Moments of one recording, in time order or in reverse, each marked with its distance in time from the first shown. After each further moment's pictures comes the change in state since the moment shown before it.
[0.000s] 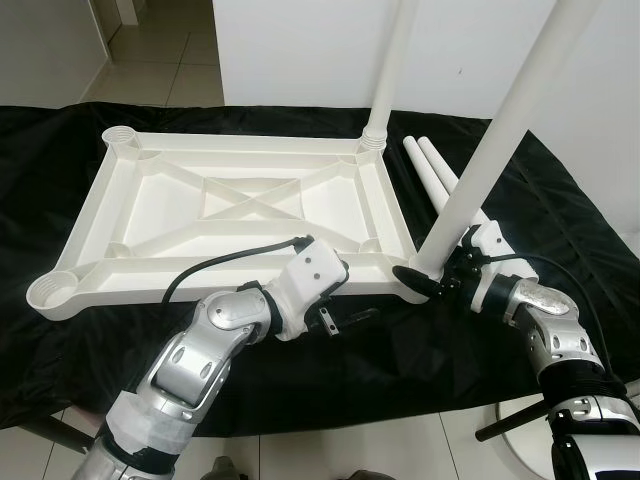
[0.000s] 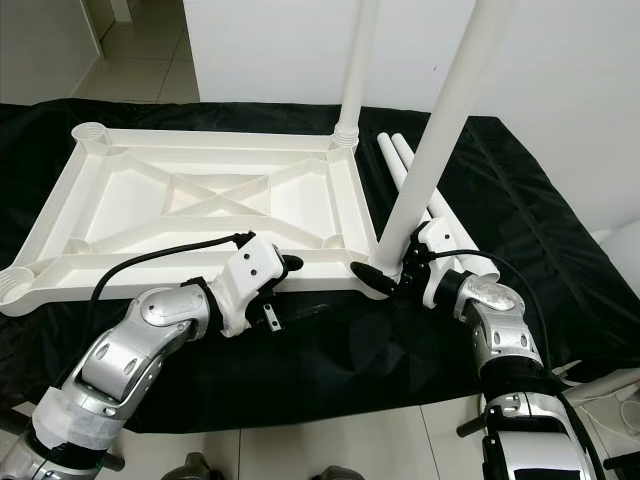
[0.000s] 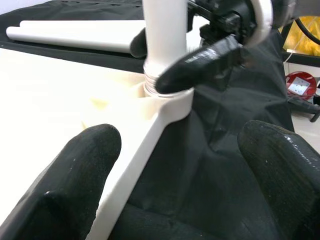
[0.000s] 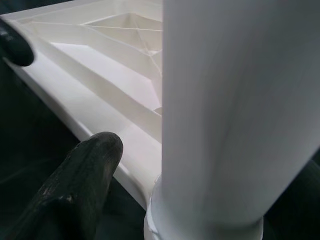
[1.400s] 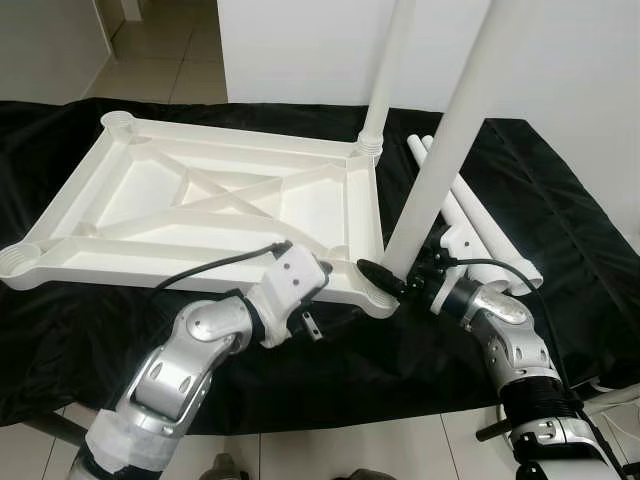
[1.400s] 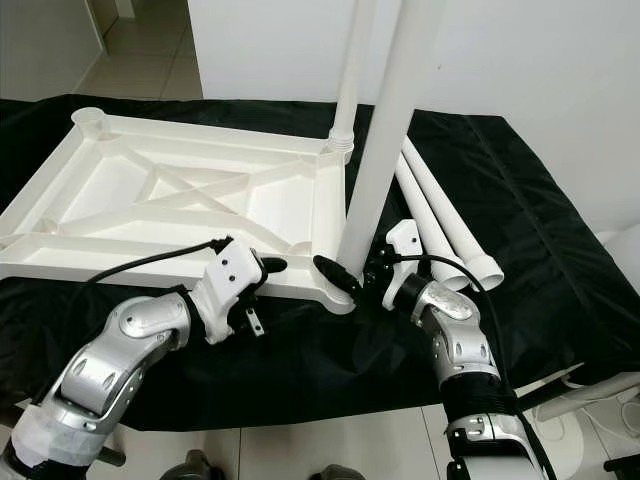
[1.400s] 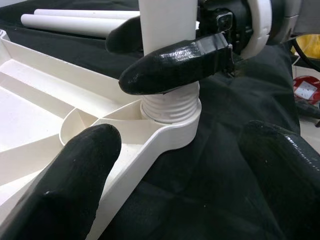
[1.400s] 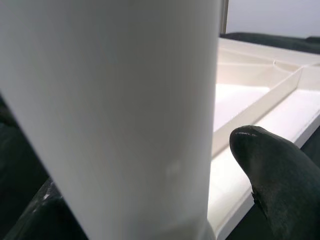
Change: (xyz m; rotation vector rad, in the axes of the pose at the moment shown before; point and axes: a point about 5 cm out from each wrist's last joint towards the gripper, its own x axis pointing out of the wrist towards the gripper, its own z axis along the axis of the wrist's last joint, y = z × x) left arm -0.011 -0.008 -0.010 -0.018 -0.023 0.026; right arm 0.031 0.029 0.016 0.045 -0.185 -0.089
